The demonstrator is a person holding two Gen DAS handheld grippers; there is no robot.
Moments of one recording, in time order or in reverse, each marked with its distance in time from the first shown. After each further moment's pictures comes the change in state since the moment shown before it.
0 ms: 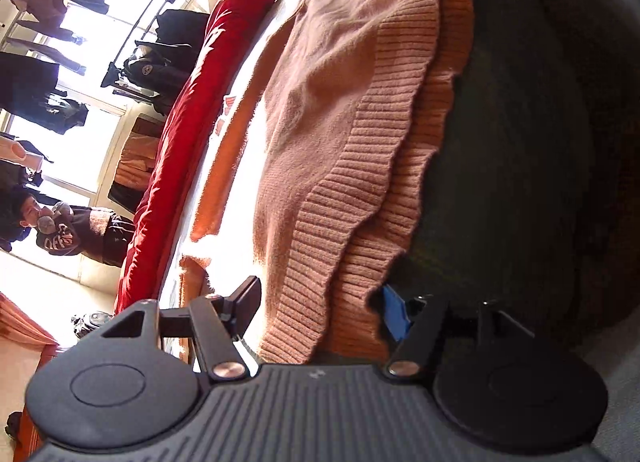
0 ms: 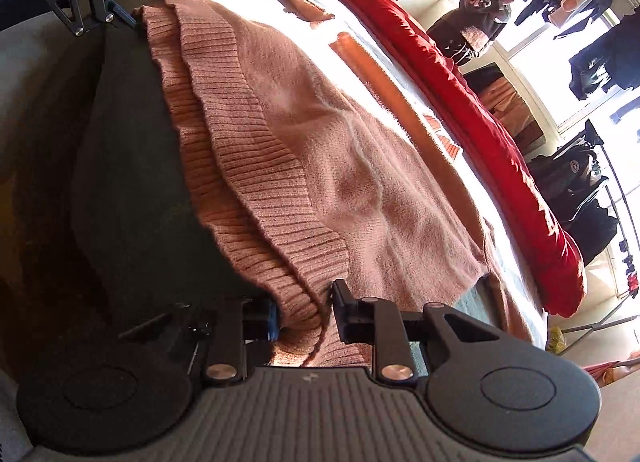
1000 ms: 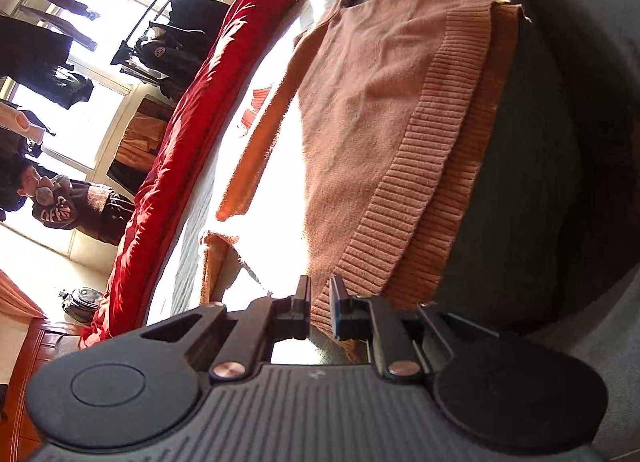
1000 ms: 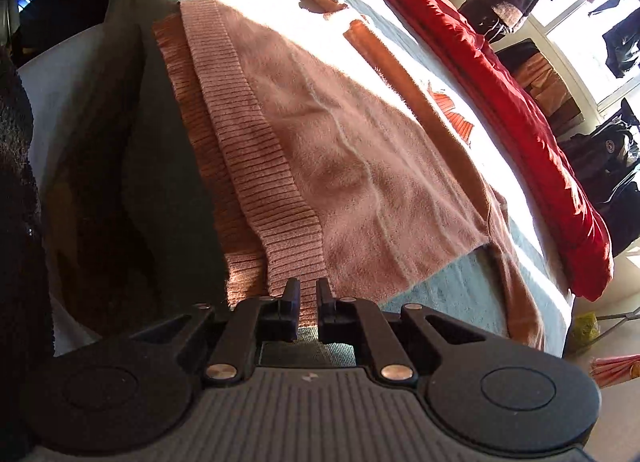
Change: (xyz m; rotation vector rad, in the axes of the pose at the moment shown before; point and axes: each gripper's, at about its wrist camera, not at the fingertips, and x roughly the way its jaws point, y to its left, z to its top) left arm -0.043 0.056 -0.012 -0.117 -0.004 -0.067; right arm -0.051 -0.046 -0.006 -0.022 0.100 0.179
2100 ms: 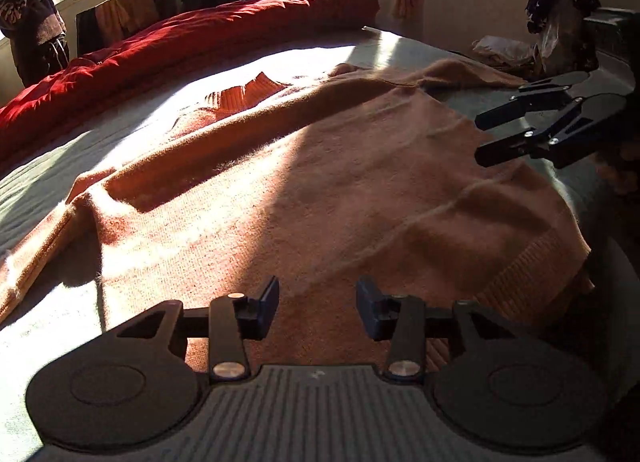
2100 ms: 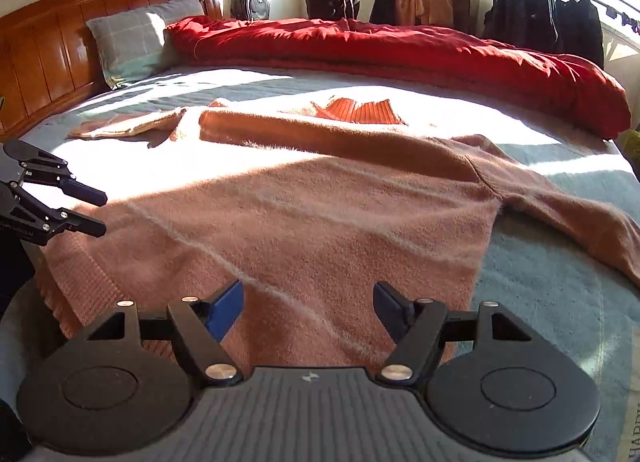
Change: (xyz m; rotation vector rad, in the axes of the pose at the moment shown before) left arm 0.133 0.069 0.058 -0.659 -0.072 -0.413; right arm 0.100 -0.116 0.024 0.748 -0.293 0.133
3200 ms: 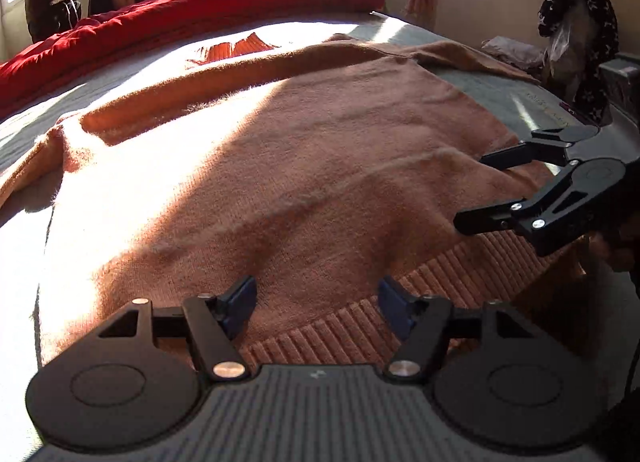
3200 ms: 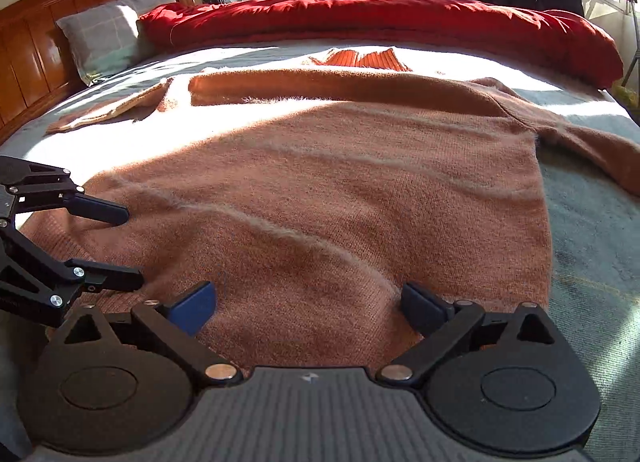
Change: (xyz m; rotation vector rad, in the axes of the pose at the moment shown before) left arm 0.002 -0.033 -0.059 -0.136 0.042 0.007; right arm 0.030 0.040 -0.054 0.090 0.067 -0.069
